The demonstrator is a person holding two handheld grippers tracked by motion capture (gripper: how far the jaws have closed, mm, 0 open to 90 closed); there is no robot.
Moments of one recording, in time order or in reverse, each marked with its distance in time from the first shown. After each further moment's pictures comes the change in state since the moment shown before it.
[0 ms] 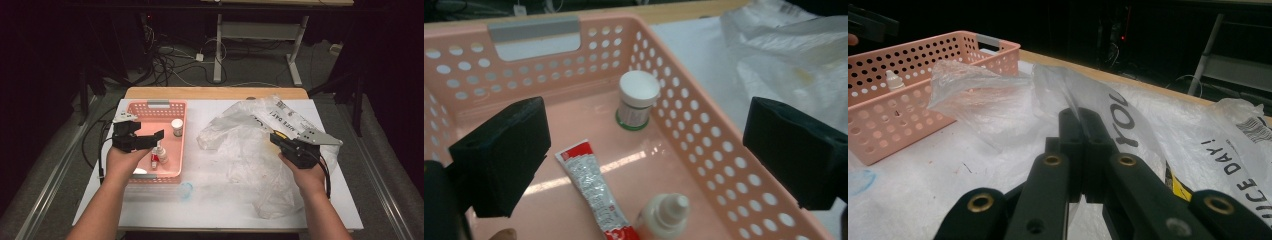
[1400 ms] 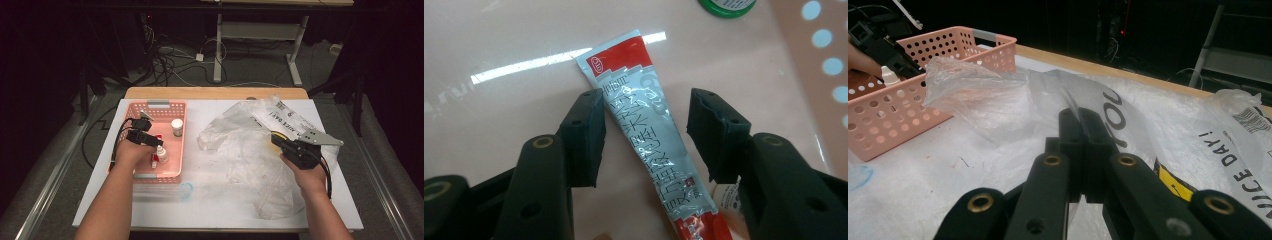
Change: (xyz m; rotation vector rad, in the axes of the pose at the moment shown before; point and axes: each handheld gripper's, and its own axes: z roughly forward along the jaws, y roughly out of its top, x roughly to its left) left arm 0.035 -0.003 0.082 0.531 0.072 -0.074; right arm -0.005 -0.005 -0.001 0.015 -0.001 0.017
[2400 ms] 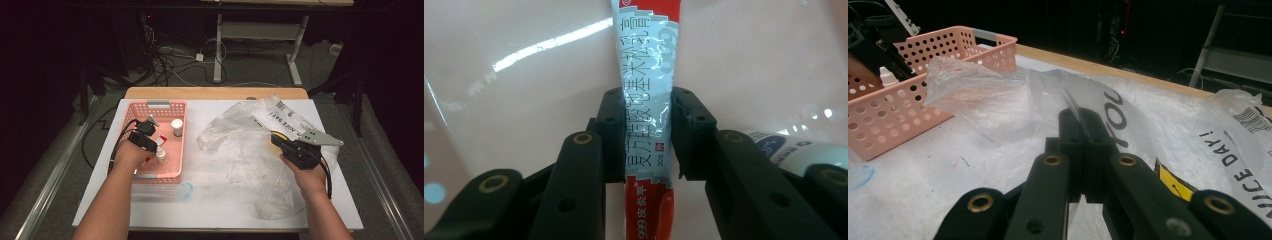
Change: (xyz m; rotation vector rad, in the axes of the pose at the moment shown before) left arm -0.018 -0.005 -0.003 0.122 0.121 0.114; right arm 0.001 0.000 0.000 0.001 0.000 -0.003
